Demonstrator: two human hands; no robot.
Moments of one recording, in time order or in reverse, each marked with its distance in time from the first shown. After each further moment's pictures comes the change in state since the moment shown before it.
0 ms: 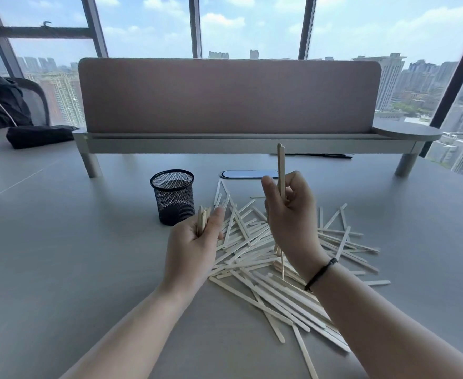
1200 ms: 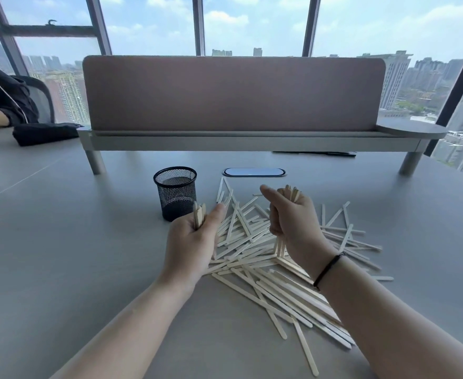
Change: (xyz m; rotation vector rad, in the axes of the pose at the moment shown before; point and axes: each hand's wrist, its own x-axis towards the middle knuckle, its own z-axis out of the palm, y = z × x) left_hand 0.001 0.001 -0.003 -0.052 -0.011 -0.072; right_hand 0.005 0.017 -0.013 0.178 -0.119 0.438
